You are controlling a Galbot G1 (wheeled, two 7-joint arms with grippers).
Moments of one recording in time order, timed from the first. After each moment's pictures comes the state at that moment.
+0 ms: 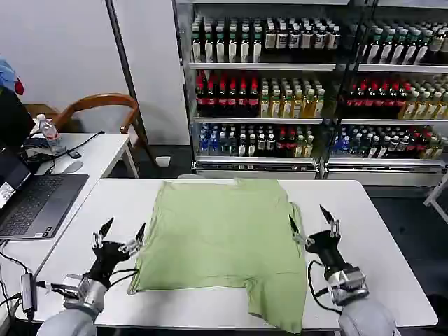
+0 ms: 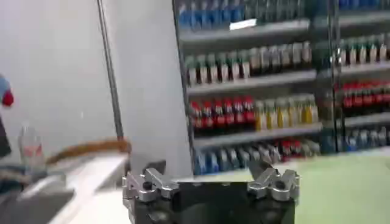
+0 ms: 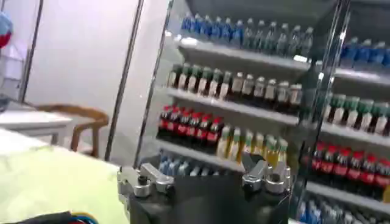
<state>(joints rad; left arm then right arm) 1.52 -1.07 -0.59 -2.08 -0.38 0.20 -0.06 -1.53 0.95 0.45 2.12 0.28 -0.15 0.11</state>
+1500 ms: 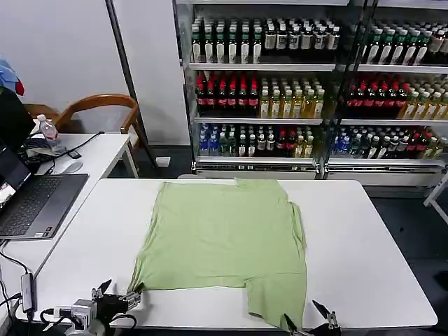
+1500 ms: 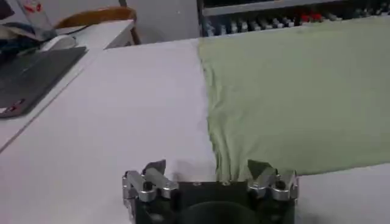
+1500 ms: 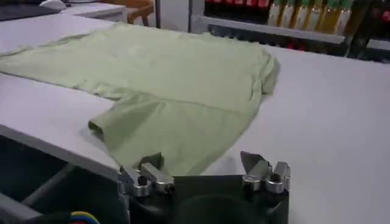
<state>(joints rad) 1.67 -1.02 -0.57 -2.14 -0.51 0.56 -0.25 -1.90 0.91 0.43 2.19 0.41 -0.22 0.10</state>
